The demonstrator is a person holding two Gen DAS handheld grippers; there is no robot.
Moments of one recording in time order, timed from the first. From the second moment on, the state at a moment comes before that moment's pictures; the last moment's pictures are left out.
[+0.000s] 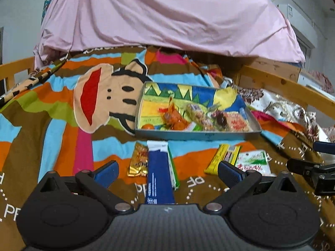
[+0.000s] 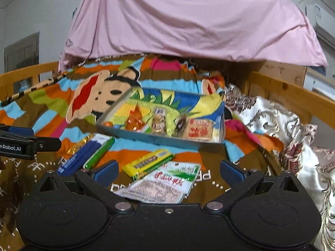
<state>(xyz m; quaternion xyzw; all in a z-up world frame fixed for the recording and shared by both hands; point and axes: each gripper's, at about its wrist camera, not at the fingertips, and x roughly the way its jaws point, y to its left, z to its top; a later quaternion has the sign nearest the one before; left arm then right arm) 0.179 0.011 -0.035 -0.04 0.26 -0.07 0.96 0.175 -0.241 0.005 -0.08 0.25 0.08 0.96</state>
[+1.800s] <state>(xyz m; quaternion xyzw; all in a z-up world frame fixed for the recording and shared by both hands) 0.258 0.017 -0.096 -0.01 0.35 -0.07 0.93 0.276 -0.217 -0.074 -0.04 0.39 0.04 0.92</state>
